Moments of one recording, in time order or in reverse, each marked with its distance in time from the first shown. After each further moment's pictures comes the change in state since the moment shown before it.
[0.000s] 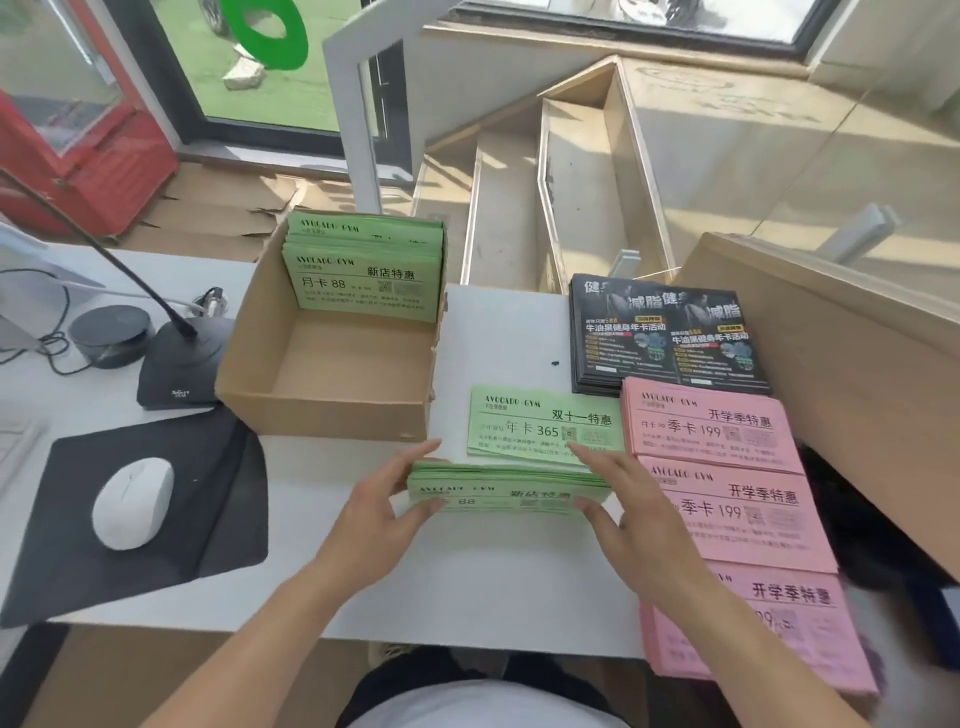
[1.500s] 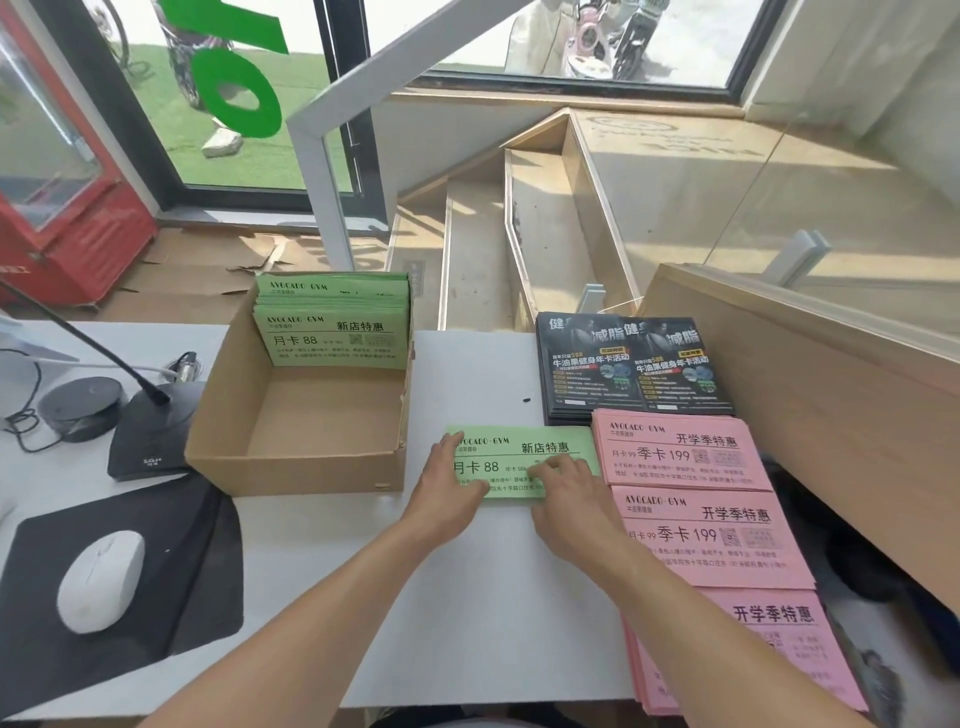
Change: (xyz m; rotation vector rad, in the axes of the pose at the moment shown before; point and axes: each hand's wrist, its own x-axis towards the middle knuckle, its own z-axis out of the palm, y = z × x) left_hand 0.098 0.033 0.070 0.128 -0.066 -0.289; right_hand 0.067 0.000 0.029 -0.469 -0.173 0.175
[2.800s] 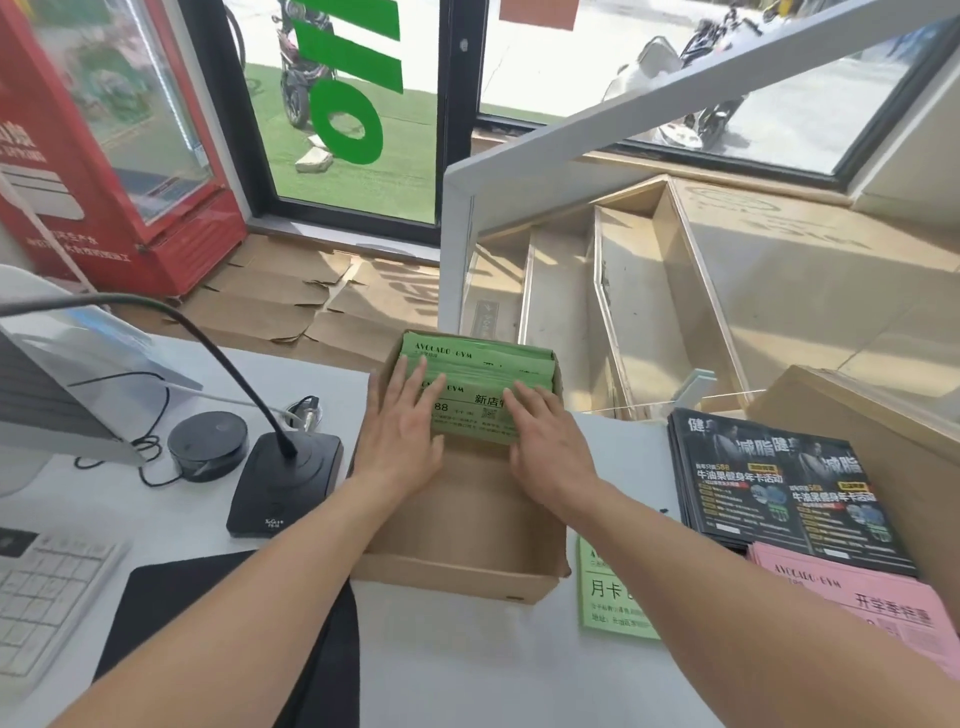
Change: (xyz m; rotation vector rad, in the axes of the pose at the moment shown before) left_hand 0.106 -0.052 -0.234 0.710 0.469 0.297; right_hand 0.183 -0.198 -0.052 -0.047 0.171 -0.305
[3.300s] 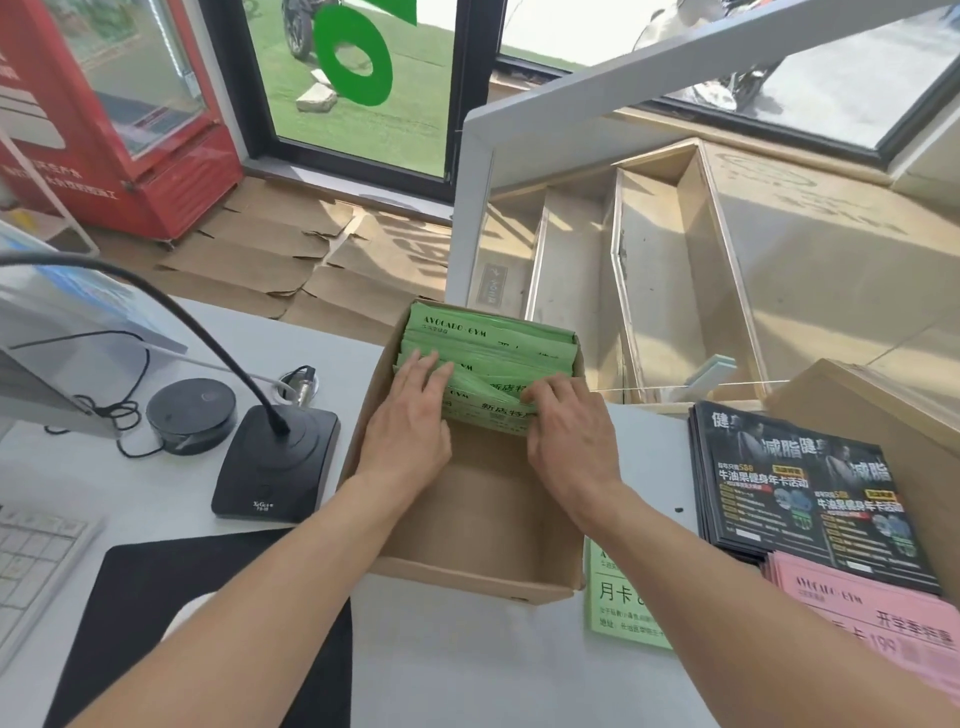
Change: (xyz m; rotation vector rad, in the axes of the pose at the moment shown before) left_hand -0.001 0.000 0.016 -0.270 0.075 -0.049; right_hand 0.010 0.008 0.018 -0.064 0.289 -0.011
